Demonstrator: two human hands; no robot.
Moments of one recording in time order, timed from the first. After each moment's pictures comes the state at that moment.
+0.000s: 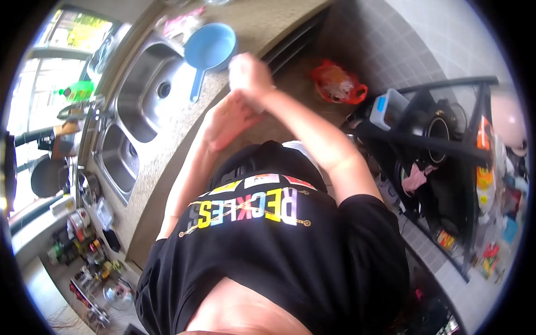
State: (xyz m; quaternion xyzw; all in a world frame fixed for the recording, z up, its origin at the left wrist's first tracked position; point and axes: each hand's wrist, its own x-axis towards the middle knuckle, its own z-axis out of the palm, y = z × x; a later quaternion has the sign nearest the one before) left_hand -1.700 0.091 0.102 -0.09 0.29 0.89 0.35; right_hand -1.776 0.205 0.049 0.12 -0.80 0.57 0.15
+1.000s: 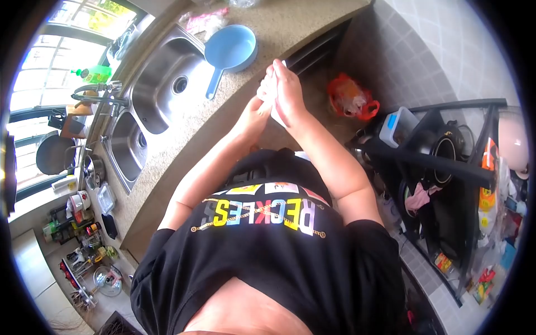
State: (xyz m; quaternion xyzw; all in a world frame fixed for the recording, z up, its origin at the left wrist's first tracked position) left_hand -1.694 0.132 0.087 -0.04 0.63 0.76 0.16; right_hand -1.739 0.223 0.105 -0.11 -0.29 0.94 -0.15
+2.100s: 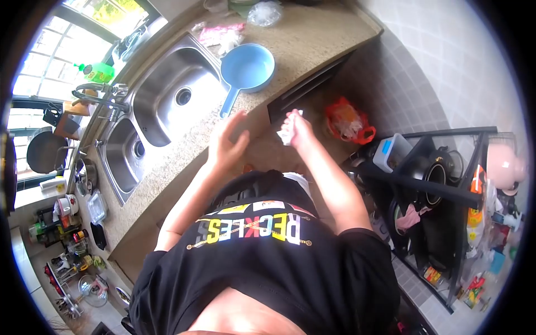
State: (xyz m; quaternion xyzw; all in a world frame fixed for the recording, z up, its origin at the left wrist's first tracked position) left_hand -1.696 0.013 0.086 0.14 0.89 0.41 -0.14; right_hand -1.760 0.224 -0.042 -0.31 -0.27 0.88 -0.24
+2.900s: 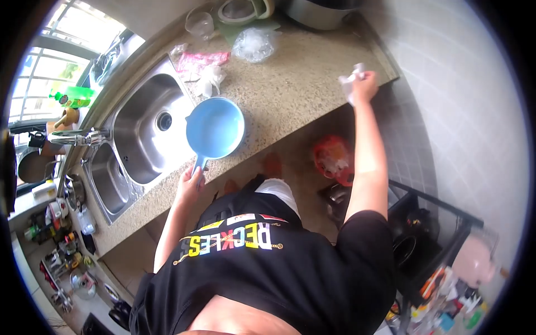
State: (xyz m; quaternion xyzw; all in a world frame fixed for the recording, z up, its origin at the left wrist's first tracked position) left_hand -1.791 -0.015 0.008 -0.30 0.64 0.69 0.15; right_hand -2.145 0.433 -0.039 -0.14 -0.90 0.32 0.26
